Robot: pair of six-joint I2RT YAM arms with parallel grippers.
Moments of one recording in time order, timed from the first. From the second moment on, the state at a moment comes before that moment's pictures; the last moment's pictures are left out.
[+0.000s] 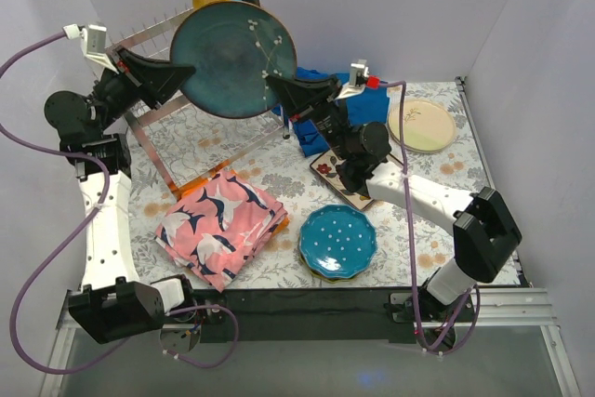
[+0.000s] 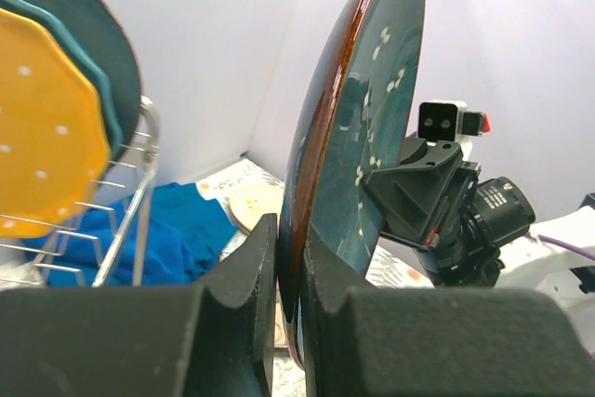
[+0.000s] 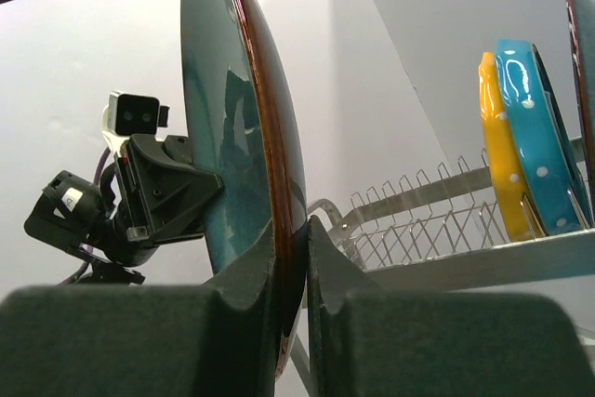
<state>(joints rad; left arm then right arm) 0.25 1.19 1.34 0.52 1.06 -0.92 0.84 1.60 1.21 1.14 -0.05 0.66</state>
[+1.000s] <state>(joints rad) -0.33 0.99 0.77 0.38 0.64 -0.77 0.78 1.07 0.32 1.19 0.13 0.88</state>
